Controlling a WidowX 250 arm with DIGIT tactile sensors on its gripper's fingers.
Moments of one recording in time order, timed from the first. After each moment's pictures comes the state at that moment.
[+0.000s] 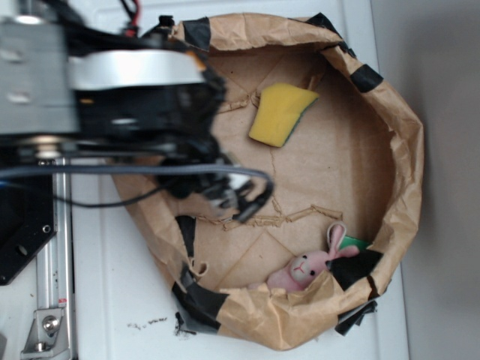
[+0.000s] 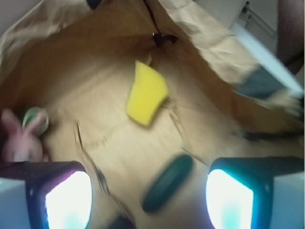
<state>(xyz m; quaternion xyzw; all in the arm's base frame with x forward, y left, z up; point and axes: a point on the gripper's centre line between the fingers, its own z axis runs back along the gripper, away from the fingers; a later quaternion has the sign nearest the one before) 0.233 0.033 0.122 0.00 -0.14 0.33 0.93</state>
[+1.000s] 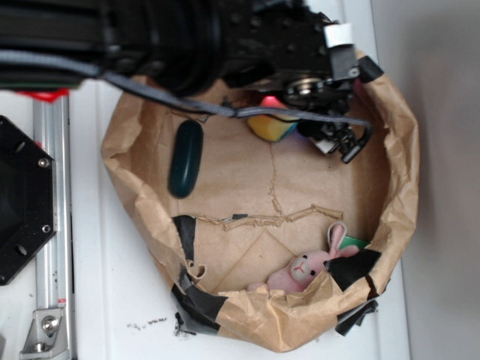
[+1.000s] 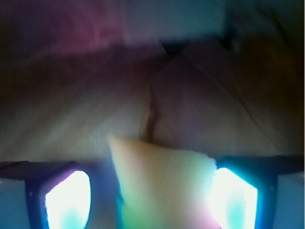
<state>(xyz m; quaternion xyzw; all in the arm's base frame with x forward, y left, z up) 0.311 0.080 0.032 0.02 -0.10 0.37 0.92</state>
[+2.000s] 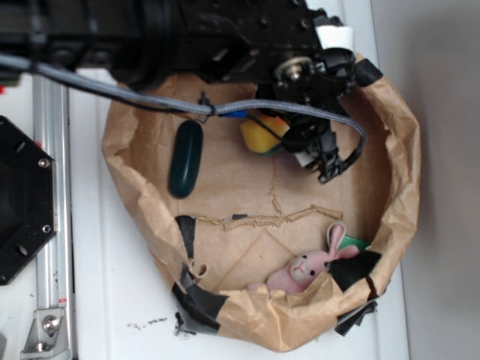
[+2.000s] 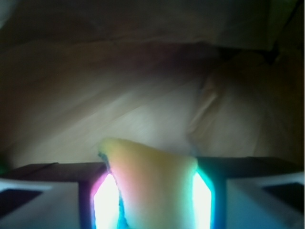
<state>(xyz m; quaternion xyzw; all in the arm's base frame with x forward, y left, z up) 0.296 0.045 0.080 -0.06 -0.11 0.22 0.97</state>
